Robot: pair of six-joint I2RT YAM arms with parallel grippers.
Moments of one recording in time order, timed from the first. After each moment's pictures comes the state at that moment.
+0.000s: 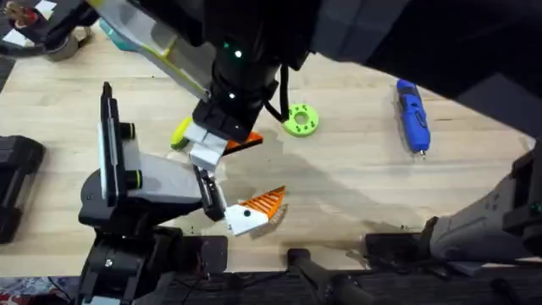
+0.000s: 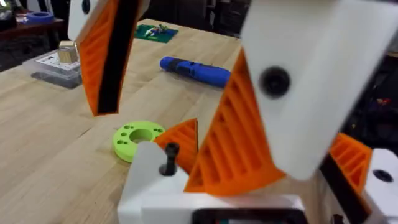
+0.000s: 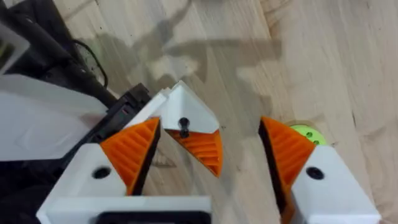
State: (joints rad) left arm -0.12 0.00 0.01 -0.10 1.09 -0.02; right arm 1.04 1.87 1.94 -1.32 -0.05 -0.10
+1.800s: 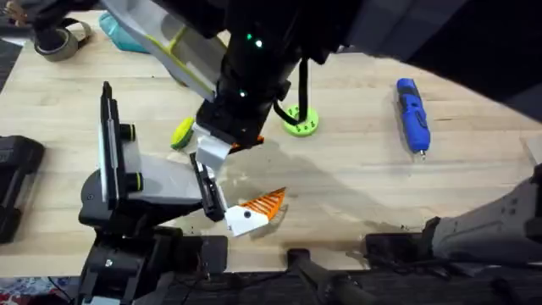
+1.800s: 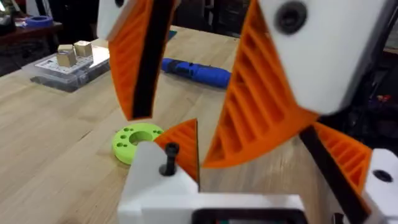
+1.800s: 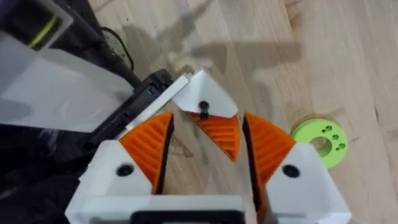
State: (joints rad) left arm -0.12 0.00 0.01 -0.10 1.09 0.00; right arm 1.03 1.81 1.91 -1.33 -0.13 -0.09
